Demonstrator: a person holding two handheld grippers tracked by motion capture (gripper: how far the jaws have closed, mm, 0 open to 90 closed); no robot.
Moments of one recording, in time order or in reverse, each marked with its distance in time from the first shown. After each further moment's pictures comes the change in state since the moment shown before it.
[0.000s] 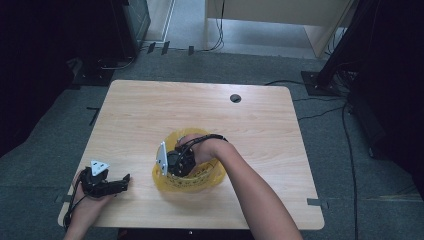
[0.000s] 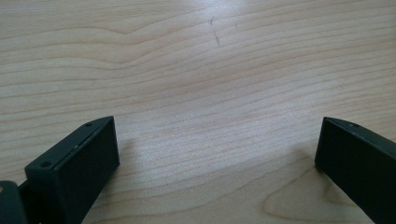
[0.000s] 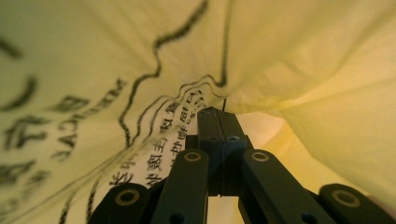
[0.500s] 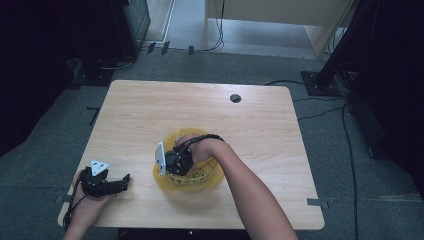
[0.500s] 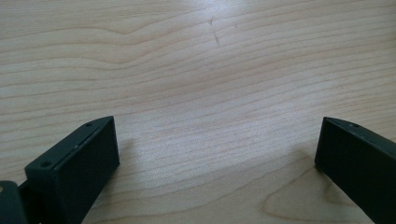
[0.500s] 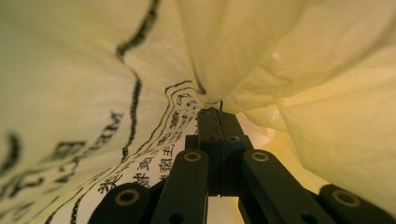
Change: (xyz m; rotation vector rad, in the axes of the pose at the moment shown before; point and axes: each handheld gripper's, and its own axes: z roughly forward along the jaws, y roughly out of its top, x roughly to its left) left arm 0.000 0.000 0.000 0.000 -0.001 0.002; right arm -0.008 0.000 0.009 0.002 0.001 0.001
